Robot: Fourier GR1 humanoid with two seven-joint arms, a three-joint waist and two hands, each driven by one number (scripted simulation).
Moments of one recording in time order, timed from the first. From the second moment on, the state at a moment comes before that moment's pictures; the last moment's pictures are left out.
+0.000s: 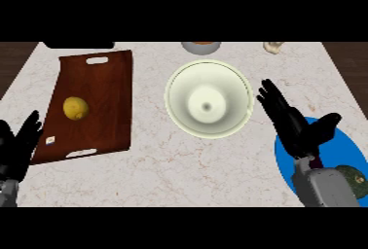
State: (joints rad) left arm -0.05 0.60 -0.12 -1.30 0.33 0.30 0.20; right arm -0.22 -0.21 0.12 -1.47 -0.25 0.01 0.09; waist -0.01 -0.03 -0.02
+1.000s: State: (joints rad) left arm -0.14 0.35 -0.27 -1.53 0.26 0.30 0.02; right arm 0.21 -0.27 -0.01 -1.81 0.13 -0.51 0.00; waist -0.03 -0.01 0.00
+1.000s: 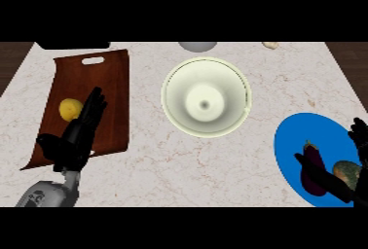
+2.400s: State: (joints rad) left arm -0.16 0.24 -0.24 -1.53 0.14 0.26 0.06; right arm 0.17 -0.45 -0.11 -1.92 0.17 -0.09 0.78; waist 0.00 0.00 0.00
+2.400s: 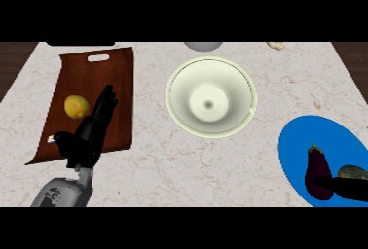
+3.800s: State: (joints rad) left arm -0.14 0.14 -0.12 -1.54 0.02 0.15 0.08; right arm 0.23 -0.15 -0.21 -1.82 0.17 -0.04 0.49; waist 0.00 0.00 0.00
